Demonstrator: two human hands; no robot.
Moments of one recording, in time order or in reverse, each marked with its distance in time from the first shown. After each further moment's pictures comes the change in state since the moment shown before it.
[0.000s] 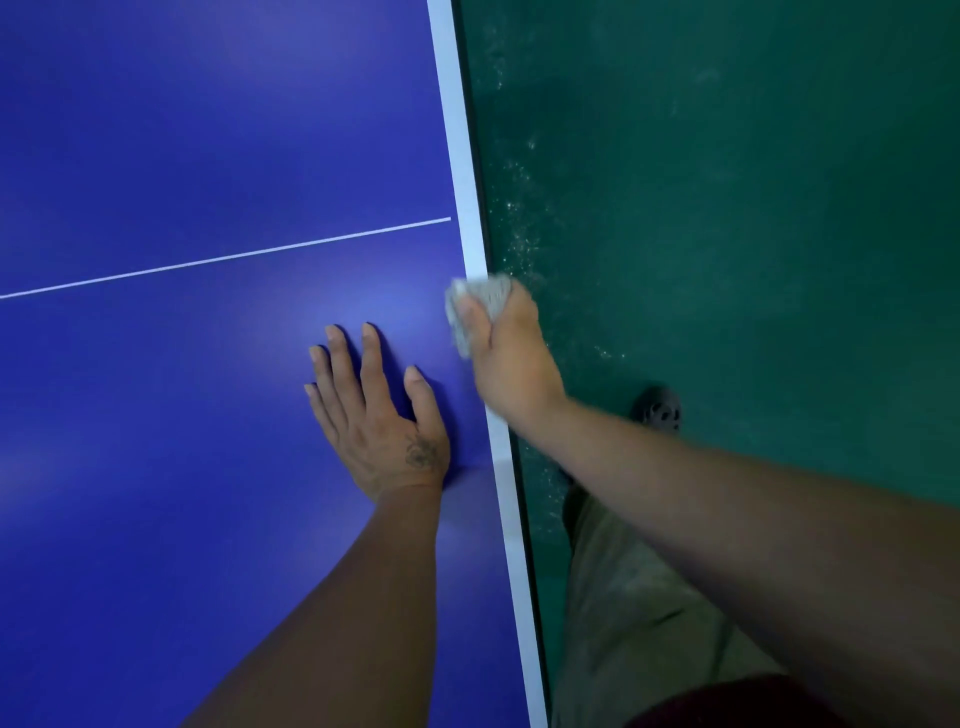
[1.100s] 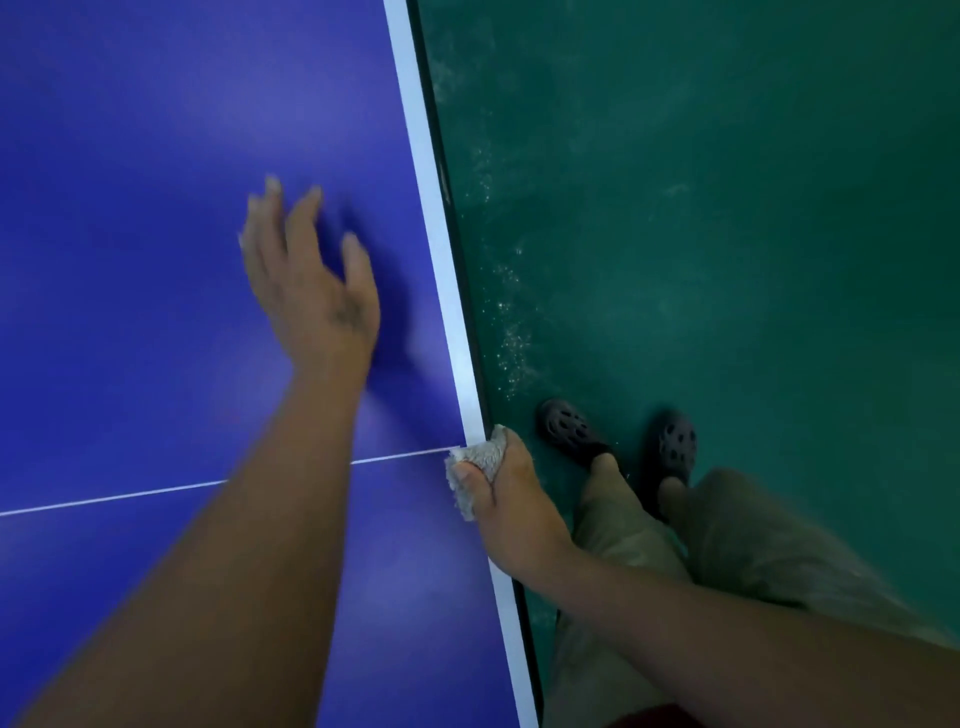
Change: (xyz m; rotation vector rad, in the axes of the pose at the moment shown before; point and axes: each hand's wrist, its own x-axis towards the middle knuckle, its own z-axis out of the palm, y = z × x) left_hand 0.334 0.110 0.036 -0.154 -0.066 0.140; right_hand 0.050 -0.047 -0.022 -0.010 -0.135 0.231
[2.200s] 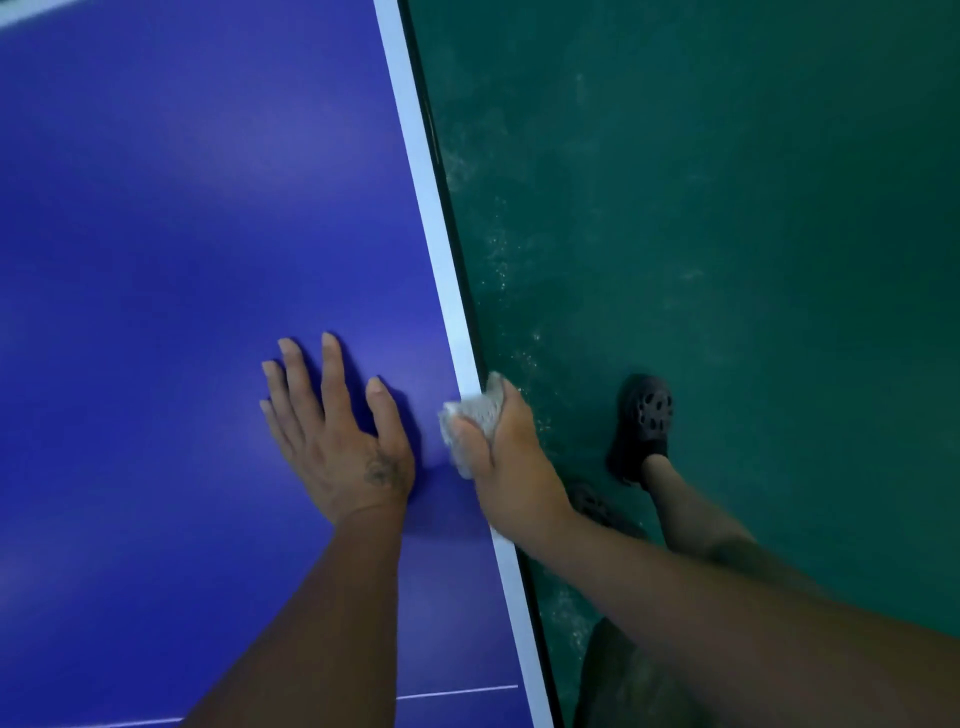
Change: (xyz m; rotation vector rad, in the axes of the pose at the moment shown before) left_hand 0.115 0.001 0.047 0.186 0.049 -0.078; right_hand 0.172 -0.228 -0.067 0.081 0.109 -0.202
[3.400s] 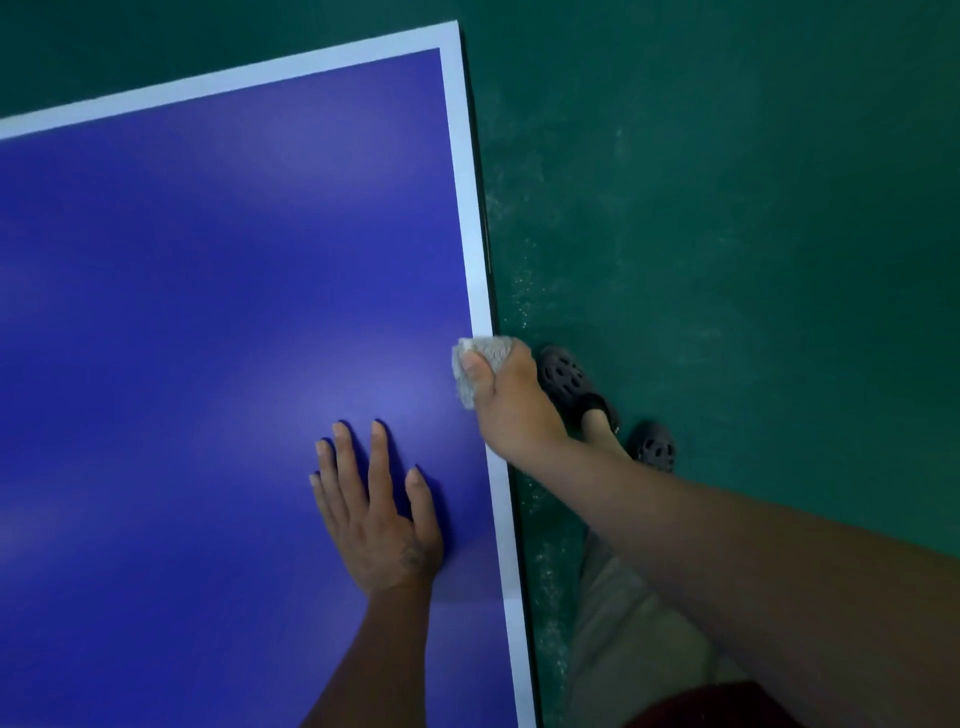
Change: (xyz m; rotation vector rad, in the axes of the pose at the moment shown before) left_hand 0.003 -0.001 -0.003 0.006 -0.113 -0.021; right_hand 0.121 -0.118 -0.023 -0.135 -0.065 0.123
